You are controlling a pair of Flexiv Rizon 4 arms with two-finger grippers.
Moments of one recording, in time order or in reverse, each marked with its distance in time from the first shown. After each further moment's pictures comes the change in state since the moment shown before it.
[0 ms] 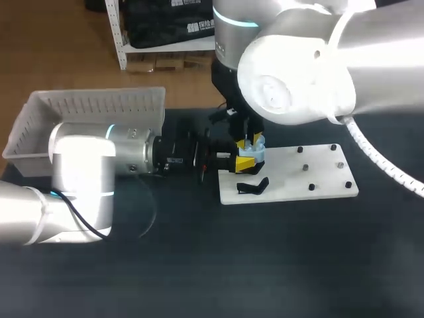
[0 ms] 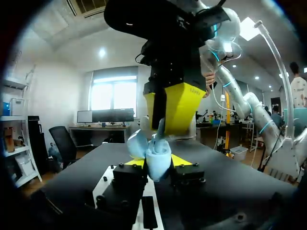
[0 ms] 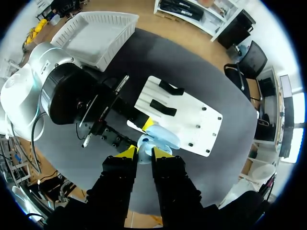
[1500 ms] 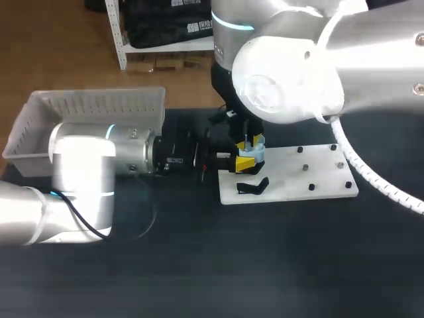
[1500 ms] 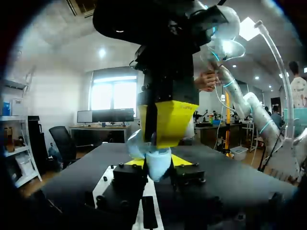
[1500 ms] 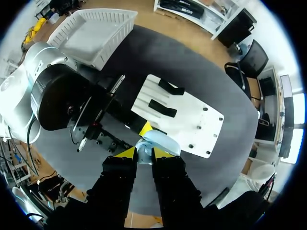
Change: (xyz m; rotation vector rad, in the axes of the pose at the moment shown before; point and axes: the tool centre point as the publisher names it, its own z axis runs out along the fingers) left arm 0.000 0.000 0.000 0.000 0.000 0.000; right arm -0.005 -0.004 0.012 0.002 0.022 0.000
